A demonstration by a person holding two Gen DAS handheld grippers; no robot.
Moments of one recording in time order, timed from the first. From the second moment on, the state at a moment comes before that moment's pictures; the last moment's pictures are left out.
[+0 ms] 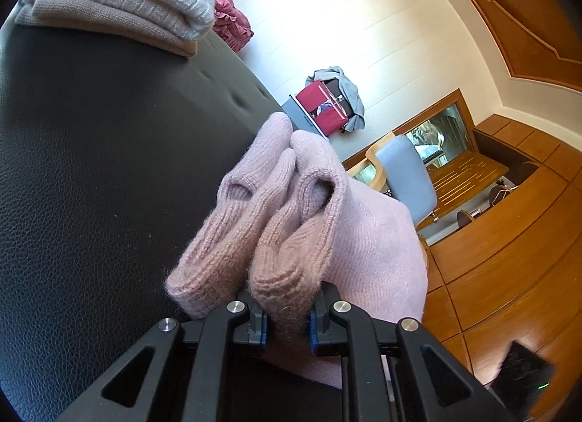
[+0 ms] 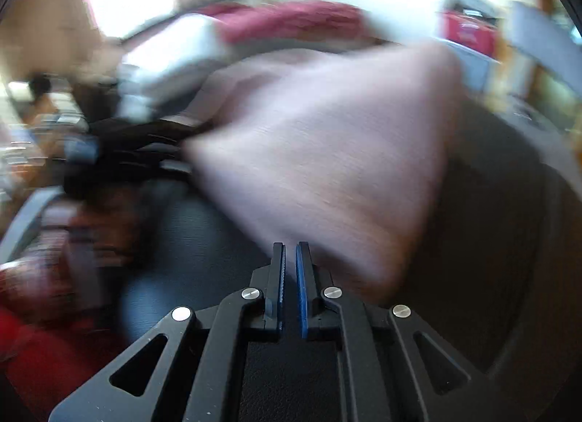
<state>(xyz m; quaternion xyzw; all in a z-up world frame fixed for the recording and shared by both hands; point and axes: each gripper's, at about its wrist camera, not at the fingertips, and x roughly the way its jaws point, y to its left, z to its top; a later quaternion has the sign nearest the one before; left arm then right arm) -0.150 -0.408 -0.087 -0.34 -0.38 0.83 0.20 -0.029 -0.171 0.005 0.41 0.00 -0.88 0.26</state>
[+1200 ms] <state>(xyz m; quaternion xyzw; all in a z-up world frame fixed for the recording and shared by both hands) -0.119 -0.449 -0.013 -0.22 -0.39 0.87 0.20 -0.167 -0.199 -0.012 0.27 0.15 -0.95 0.07</state>
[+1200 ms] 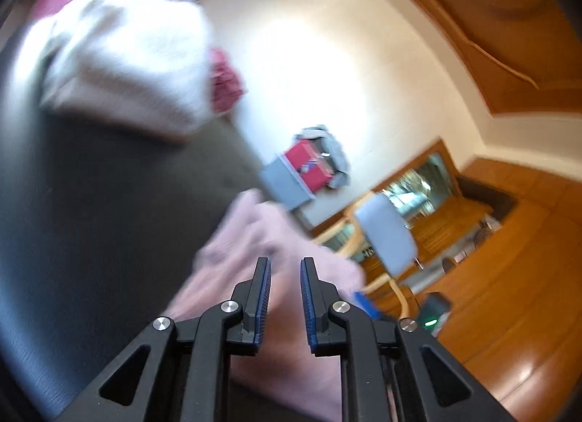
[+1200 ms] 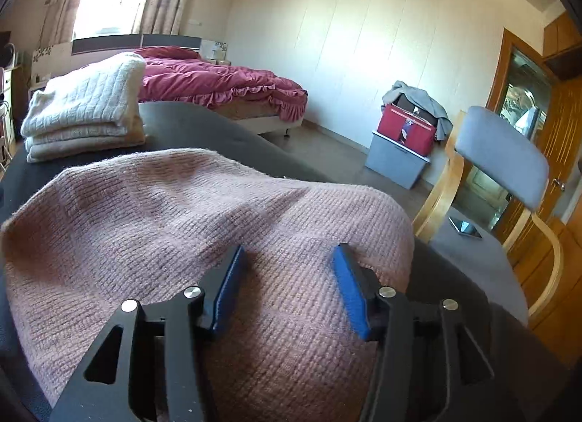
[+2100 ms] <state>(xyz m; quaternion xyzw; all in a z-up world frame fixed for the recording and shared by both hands) -0.219 -0.405 -0.050 -0.36 -0.20 0.90 0.15 -0.152 -0.180 0.006 0.27 0.08 -0.96 0.09</state>
